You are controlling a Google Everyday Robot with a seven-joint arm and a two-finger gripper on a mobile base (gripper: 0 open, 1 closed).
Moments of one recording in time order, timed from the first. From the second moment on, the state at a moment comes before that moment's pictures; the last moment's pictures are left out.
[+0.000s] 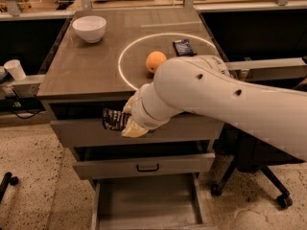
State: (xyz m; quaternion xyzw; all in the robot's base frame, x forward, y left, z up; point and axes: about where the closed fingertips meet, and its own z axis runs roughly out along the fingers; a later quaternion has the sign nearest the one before) arm 0.500 0.060 0.797 -0.69 0.65 0.05 0.32
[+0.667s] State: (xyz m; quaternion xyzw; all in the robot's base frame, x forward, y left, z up) arm 0.502 0.051 0.788 -0.68 0.66 0.06 0.32
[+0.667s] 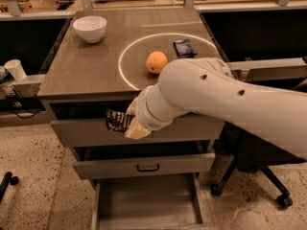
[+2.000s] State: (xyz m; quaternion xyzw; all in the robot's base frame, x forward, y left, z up) arm 0.492 -0.031 0.690 -0.62 0.71 0.08 0.32
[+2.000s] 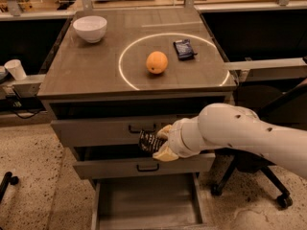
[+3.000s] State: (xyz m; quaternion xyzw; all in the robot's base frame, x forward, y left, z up) arm 0.481 -0.124 0.574 -0.55 0.74 0.08 0.39
